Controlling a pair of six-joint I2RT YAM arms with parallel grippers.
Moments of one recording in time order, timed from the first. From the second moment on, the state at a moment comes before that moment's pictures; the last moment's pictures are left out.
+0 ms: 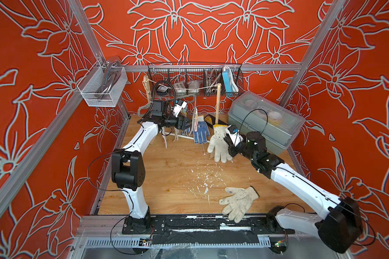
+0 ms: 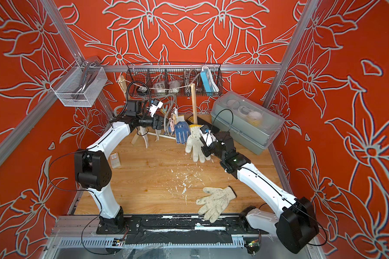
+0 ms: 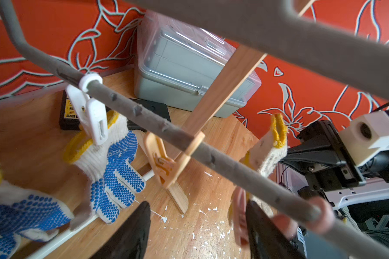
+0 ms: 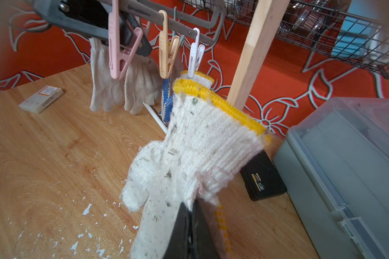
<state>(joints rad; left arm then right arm) -0.10 1.87 1.64 -0.41 1.04 0.01 0.56 1.18 0.88 -0.06 -0.10 -0.19</state>
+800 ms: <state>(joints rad) -0.10 1.98 1.70 -0.29 1.12 0.01 0.56 1.22 0.92 -0.08 -0.13 -0.21</state>
